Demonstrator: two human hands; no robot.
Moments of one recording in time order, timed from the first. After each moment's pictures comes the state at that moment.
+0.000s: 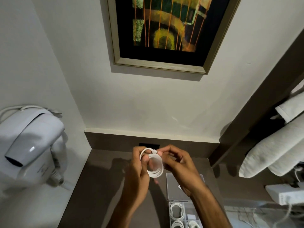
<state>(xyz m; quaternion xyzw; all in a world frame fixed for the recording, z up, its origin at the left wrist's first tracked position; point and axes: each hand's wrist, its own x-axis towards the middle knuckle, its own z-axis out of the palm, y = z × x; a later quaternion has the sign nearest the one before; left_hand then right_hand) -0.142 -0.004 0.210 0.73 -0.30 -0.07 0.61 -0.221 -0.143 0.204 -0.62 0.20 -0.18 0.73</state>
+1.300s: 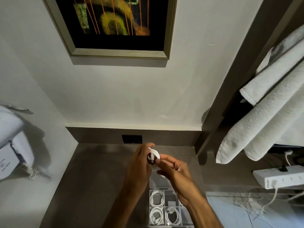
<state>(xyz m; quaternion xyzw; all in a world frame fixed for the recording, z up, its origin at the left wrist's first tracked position) -0.216 -0.095 0.173 0.81 -0.41 -0.04 0.41 -0.328 -0.201 0.163 -0.54 0.26 -0.14 0.79</state>
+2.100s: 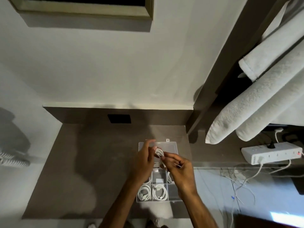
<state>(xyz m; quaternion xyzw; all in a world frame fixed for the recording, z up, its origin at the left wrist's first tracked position) -0.252 -0.147 0.067 0.81 -0.31 -0.22 0.45 -0.382 -0.226 0.089 -0.56 0.44 -0.20 0.67</state>
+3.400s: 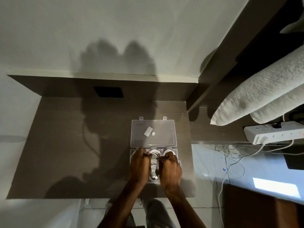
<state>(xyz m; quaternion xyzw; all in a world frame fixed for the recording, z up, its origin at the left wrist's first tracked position) -0.303 -0.126 -0.083 0.89 -0.21 -0.29 0.28 -0.405 -0.200 -0.088 -0.87 0.45 0.09 0.19</state>
